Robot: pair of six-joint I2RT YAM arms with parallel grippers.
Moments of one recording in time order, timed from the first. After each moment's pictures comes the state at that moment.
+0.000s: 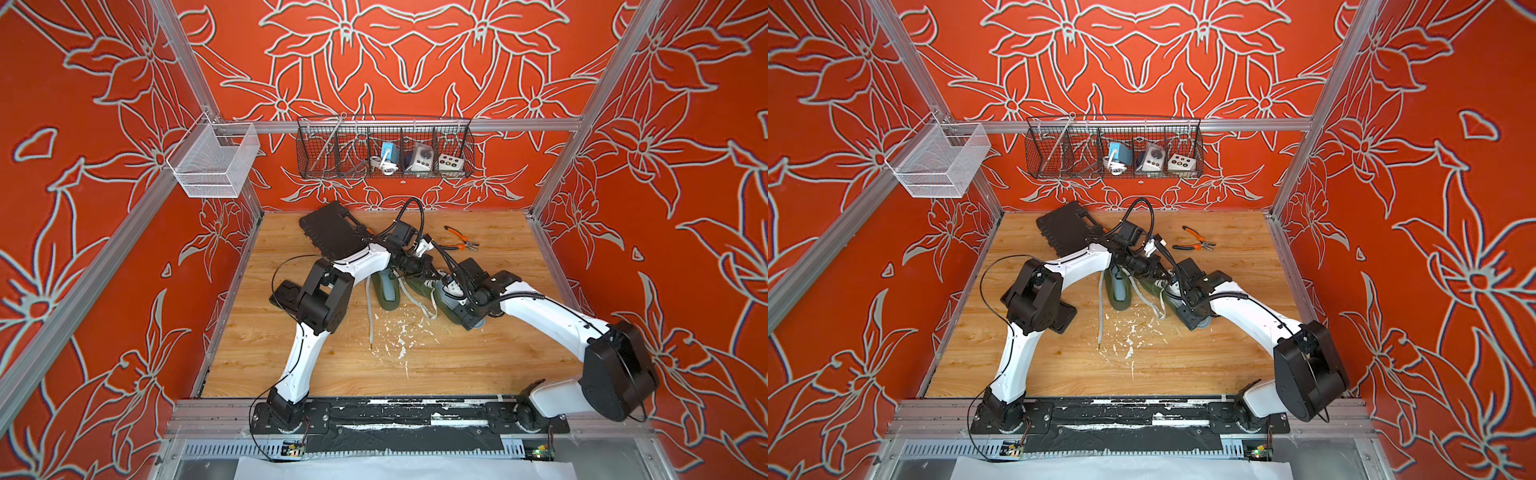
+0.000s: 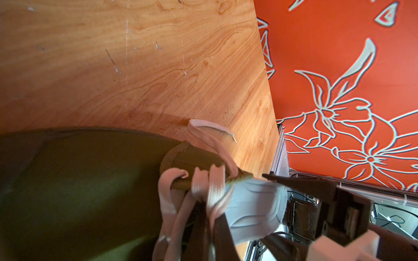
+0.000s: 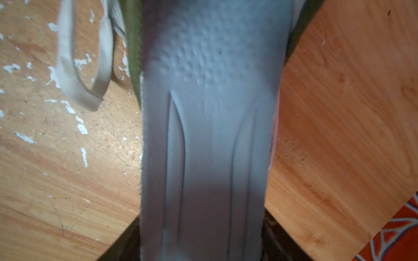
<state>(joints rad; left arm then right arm) -0.54 2.25 1.77 -0.45 0.84 -0.44 0.55 1.43 0.99 -0.90 0.14 -0.18</state>
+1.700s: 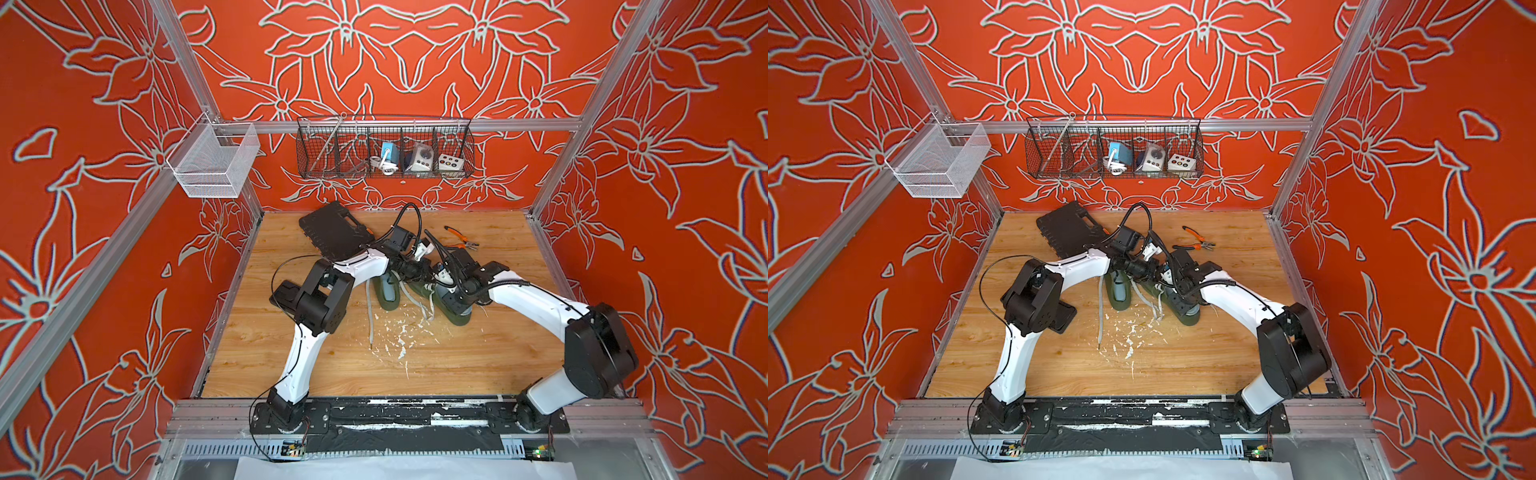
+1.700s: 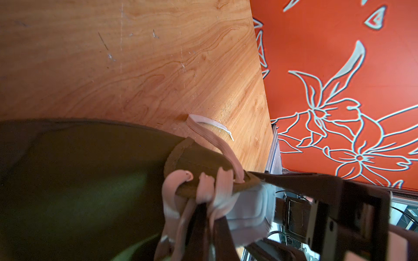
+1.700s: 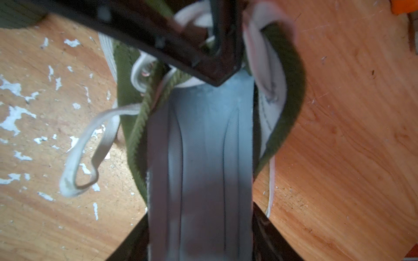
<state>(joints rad) -0.54 2.23 1.67 -0.32 0.88 -0.49 0.55 1.54 1.08 -0.80 0.10 -0.18</state>
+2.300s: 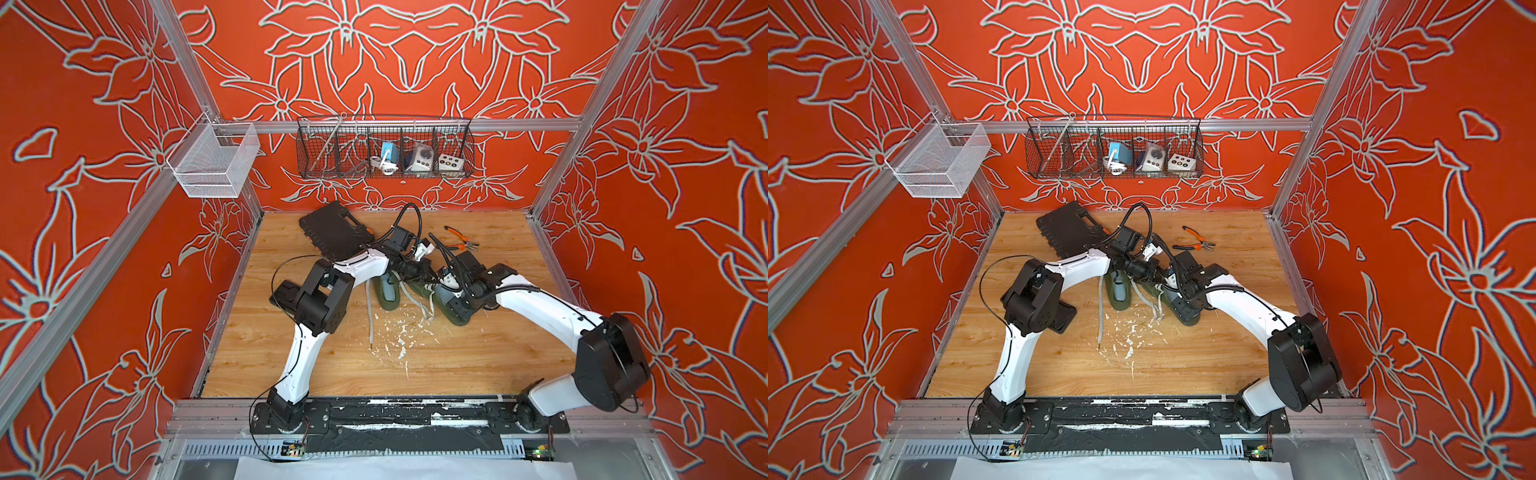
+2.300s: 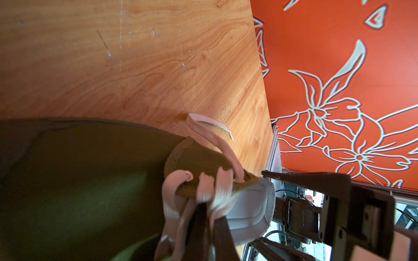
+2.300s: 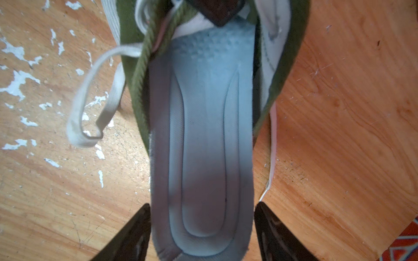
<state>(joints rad) -0.54 2.23 1.67 -0.32 0.88 -0.49 0.55 1.49 1.05 -0.89 0.10 -0.17</state>
